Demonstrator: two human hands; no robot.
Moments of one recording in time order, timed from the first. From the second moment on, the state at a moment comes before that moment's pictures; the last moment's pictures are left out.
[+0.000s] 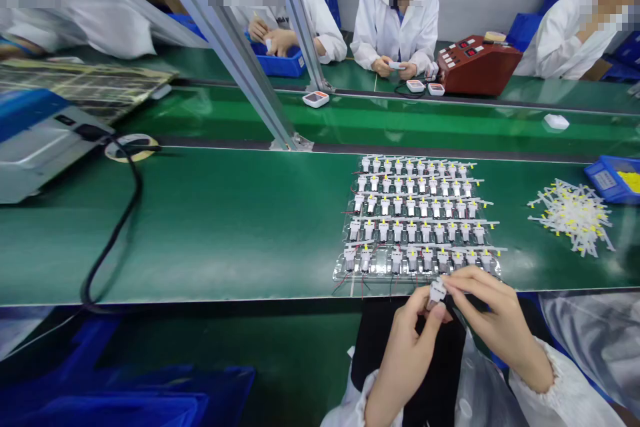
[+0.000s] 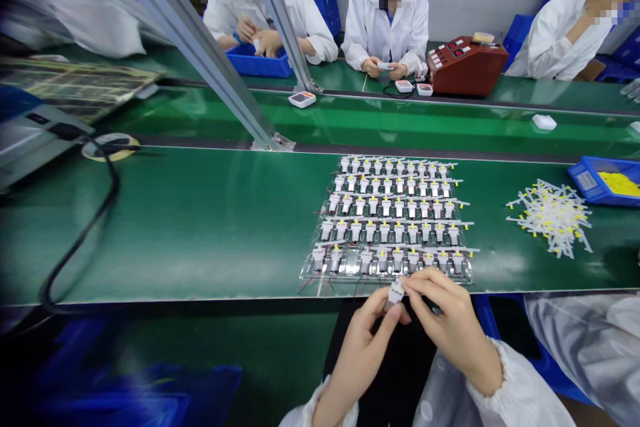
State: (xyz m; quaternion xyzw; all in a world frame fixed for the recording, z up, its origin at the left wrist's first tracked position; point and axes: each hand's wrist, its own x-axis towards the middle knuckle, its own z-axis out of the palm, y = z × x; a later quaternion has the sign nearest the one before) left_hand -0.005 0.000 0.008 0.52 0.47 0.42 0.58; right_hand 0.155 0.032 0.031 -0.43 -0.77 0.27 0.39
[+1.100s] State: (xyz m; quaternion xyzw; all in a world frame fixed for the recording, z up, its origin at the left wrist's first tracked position) left_hand -0.053 -0.022 -0.023 0.36 0.53 0.54 0.55; right_hand 0.098 0.068 0.051 -0.36 -0.89 0.15 0.24
